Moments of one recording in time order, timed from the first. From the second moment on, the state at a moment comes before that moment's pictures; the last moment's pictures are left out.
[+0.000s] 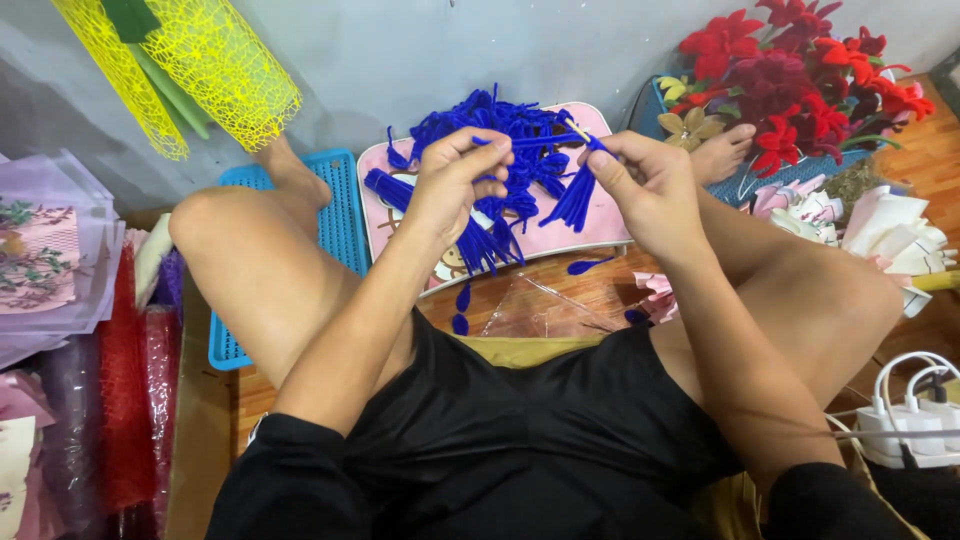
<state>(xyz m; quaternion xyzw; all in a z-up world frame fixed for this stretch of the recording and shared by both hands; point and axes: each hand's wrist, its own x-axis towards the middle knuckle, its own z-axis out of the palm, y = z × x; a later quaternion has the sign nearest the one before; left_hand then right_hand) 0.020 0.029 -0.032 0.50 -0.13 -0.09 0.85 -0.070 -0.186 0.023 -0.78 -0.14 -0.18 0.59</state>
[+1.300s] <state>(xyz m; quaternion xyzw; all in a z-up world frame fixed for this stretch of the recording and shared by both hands) 0.003 0.036 -0.001 0.68 -0.46 0.03 0.57 -0.071 -0.209 0.012 -0.83 -0.28 -0.16 0.46</state>
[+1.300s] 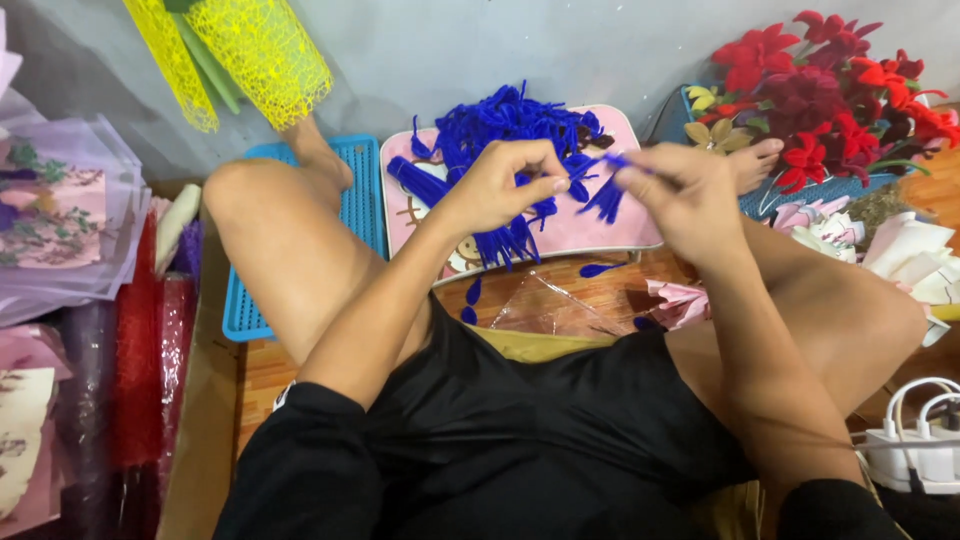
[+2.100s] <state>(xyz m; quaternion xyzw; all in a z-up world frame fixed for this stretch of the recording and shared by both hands) -0.016 0.026 0.002 0.65 -0.49 0.21 0.54 -0.076 -0.205 0.011 -0.88 -0.12 -0.11 0.44</state>
